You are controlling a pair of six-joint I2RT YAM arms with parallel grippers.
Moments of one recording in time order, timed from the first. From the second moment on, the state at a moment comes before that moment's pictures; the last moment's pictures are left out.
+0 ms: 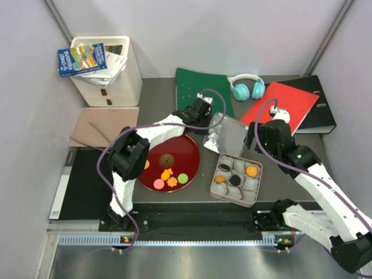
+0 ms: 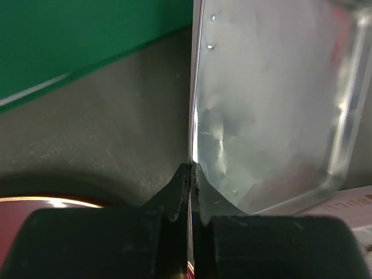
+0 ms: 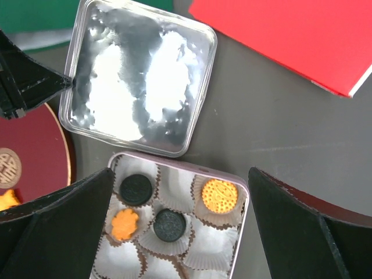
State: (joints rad) left arm -0.71 2.02 1.54 -0.37 -0.02 -0.41; right arm 0.47 0.88 0.89 -0.68 0.31 0.50
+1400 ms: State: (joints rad) left arm -0.45 1.58 1.38 -0.16 0.47 -0.80; right arm 0.19 1.10 0.99 -0.07 -0.33 0.81
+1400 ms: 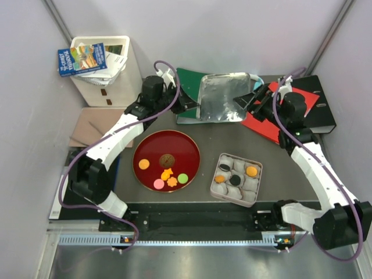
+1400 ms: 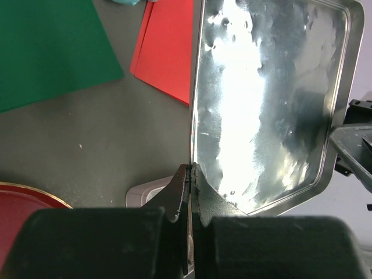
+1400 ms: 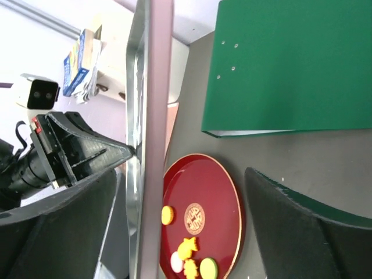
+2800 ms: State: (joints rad) left arm -0.30 1.48 1.34 -0.33 0.34 -1.00; right arm 0.84 1.21 0.73 0.40 0.77 -0.75
